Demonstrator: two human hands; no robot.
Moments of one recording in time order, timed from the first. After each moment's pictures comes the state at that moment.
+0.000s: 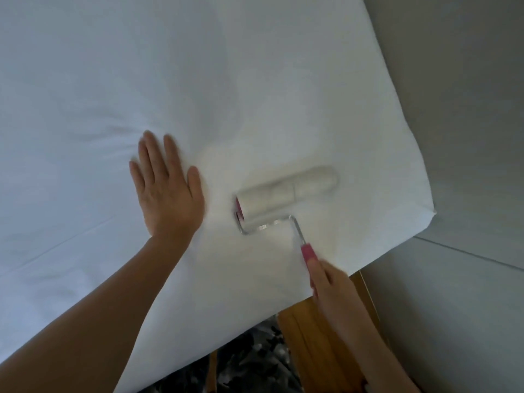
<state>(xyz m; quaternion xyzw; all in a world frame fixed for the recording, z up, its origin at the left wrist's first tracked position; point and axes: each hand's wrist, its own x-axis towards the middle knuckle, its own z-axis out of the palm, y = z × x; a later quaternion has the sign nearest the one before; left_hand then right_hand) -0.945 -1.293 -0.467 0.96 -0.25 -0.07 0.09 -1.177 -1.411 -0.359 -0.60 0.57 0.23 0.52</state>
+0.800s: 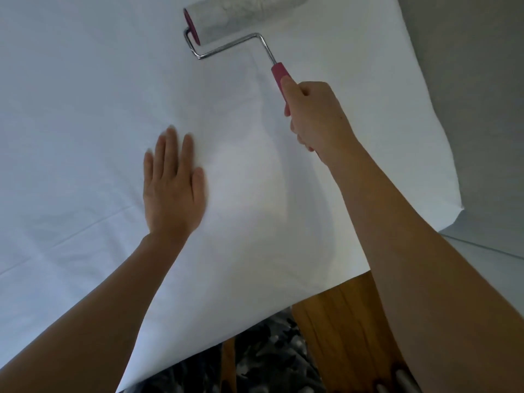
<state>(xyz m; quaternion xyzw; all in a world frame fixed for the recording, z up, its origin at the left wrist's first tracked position) -0.930 -1.255 -0.461 0.94 -0.32 -0.07 0.10 -0.963 -1.492 -0.365 -0.75 0.46 0.09 0.47</state>
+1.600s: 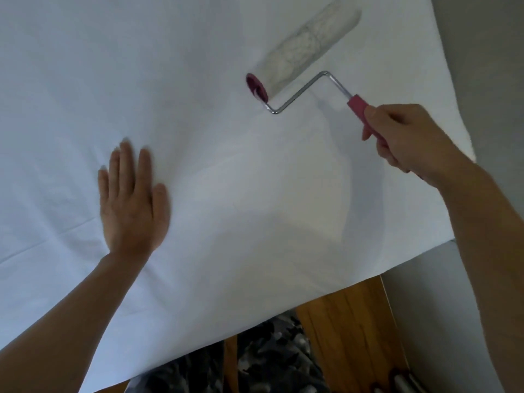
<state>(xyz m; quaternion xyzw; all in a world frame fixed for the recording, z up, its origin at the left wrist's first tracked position) -0.920 -1.168 -0.461 0.96 -0.27 -0.03 0.09 -1.037 -1.539 -0.346 -0.78 0.41 0.15 0.45</state>
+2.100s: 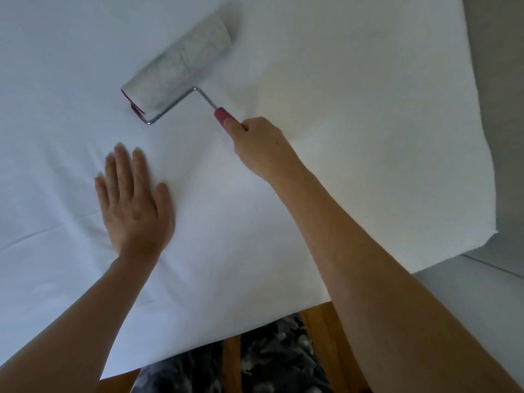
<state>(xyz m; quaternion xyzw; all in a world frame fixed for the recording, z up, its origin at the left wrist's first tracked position) -0.929 -1.144 -0.466 0.98 -0.16 -0.04 0.08 -0.922 -1.372 -0.392 -0.79 0.35 0.24 0.45</state>
